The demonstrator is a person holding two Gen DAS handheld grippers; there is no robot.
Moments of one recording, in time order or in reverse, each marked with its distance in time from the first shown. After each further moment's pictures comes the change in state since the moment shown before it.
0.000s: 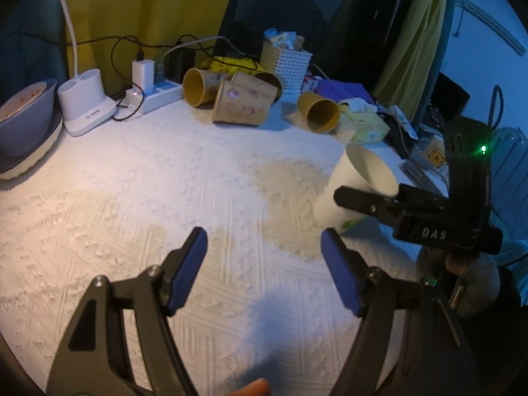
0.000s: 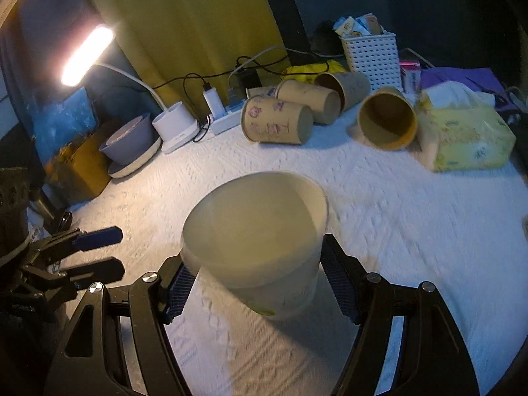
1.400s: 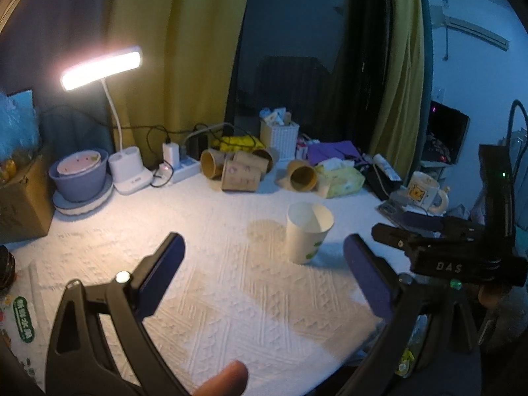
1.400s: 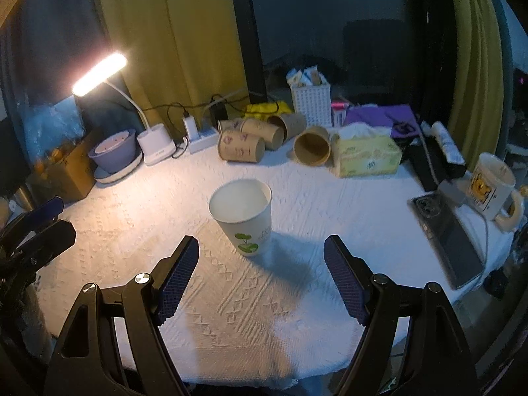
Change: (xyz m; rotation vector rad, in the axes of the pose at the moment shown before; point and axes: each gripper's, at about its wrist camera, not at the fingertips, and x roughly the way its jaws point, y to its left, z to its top) left arm -0.125 -0.071 -0.025 0.048 -0.302 0.124; right arm -0.144 0.053 -0.034 -0.018 -0.129 -0.272
